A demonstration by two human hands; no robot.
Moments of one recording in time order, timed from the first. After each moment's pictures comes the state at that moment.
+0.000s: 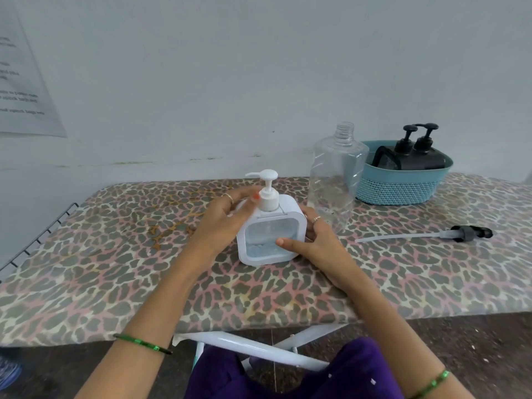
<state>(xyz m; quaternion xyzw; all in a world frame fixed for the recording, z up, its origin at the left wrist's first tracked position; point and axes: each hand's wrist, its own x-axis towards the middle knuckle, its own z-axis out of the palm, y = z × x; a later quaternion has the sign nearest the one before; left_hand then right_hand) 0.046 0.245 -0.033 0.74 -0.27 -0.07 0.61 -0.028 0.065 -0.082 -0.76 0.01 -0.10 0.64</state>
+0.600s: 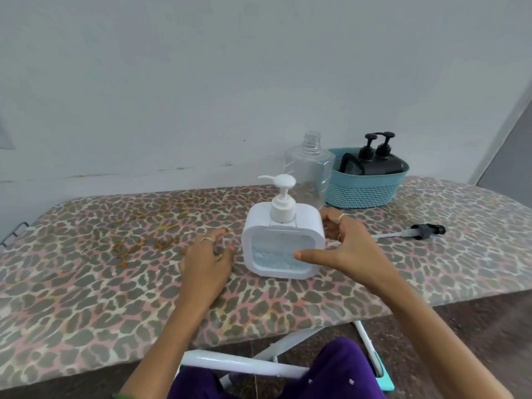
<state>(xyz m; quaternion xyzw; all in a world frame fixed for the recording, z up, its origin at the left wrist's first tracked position) 0.037 0.232 -0.094 0.90 -0.14 0.05 0.40 -0.087 0.028 -0.034 -0.85 0.08 -0.17 0.49</state>
